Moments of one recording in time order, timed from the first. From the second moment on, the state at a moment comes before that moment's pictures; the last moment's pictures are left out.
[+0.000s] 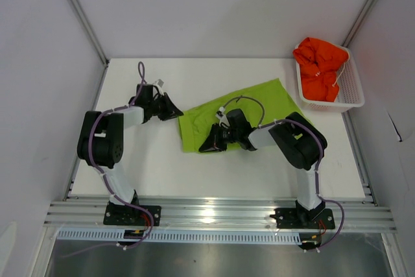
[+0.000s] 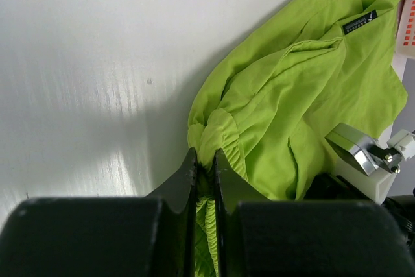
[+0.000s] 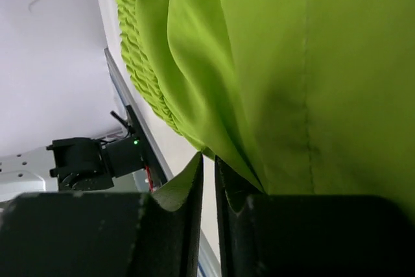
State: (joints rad) left arm -0.10 1.83 0.99 0.06 0.53 -0.56; right arm 0.67 2.02 0.93 0.46 -0.69 0.97
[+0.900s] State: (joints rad) left arm -0.06 1.80 0.86 0.18 0.61 -0.62; right arm 0.64 1.91 1.25 0.01 -0.55 0.72
